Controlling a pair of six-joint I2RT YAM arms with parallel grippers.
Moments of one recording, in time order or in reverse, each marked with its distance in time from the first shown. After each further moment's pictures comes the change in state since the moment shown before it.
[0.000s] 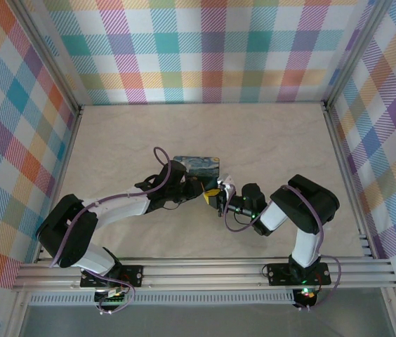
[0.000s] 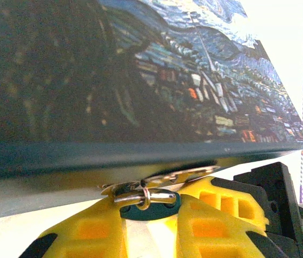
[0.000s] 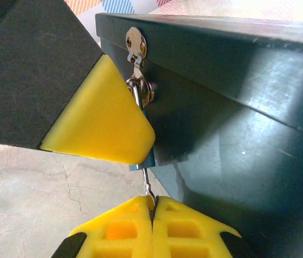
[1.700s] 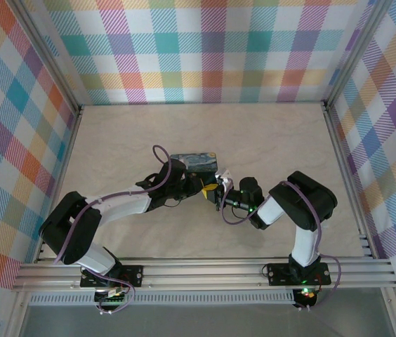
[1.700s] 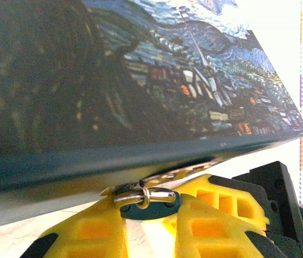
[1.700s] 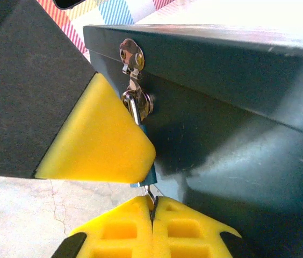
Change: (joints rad) left arm 0.015 0.034 0.006 0.057 -0.024 -0.005; right arm -0.024 0.031 0.079 -0.052 -0.031 -0.006
